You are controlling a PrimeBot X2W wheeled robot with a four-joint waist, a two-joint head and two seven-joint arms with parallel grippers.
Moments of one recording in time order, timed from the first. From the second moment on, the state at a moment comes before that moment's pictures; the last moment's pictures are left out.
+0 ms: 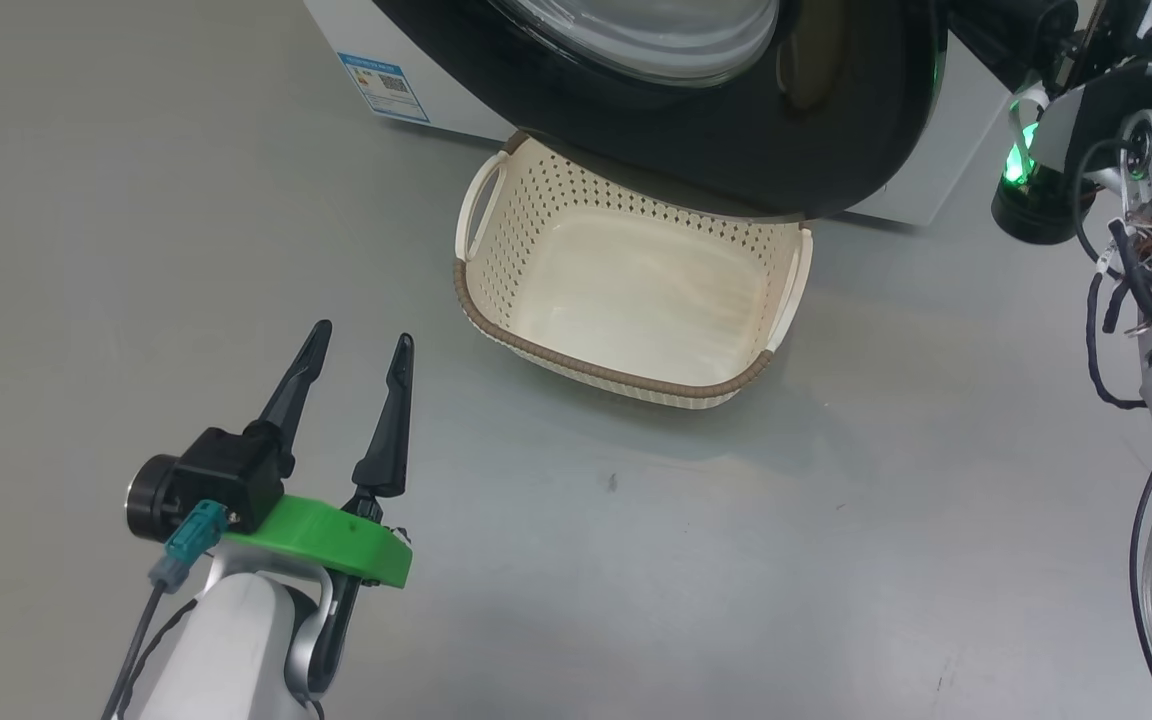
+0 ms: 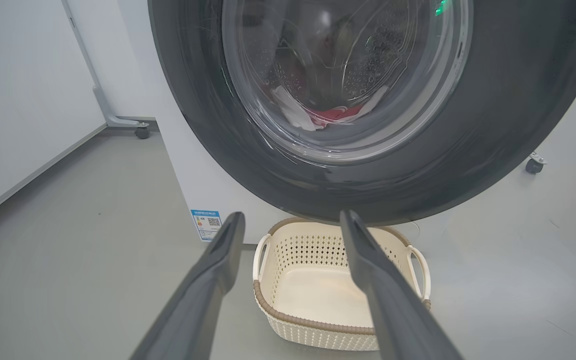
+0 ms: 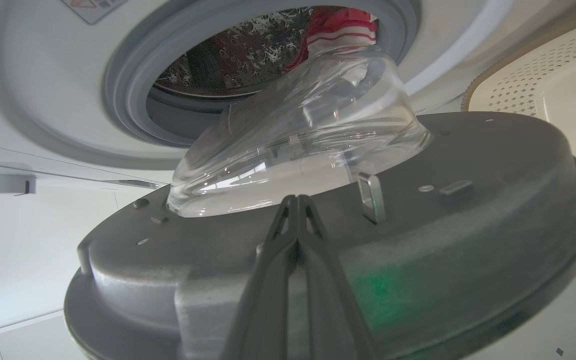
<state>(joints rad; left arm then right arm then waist) -0.28 0.03 -0.26 0.25 -0.35 -0.08 -0.25 -1.08 -0.15 -0.03 0.82 1.59 -0.12 0.73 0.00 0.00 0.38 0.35</state>
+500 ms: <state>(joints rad) -0.26 0.03 -0.26 0.25 -0.34 -0.08 -0.25 -1.03 -0.14 -0.03 0.81 1.59 -0.11 0.72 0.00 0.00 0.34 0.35</state>
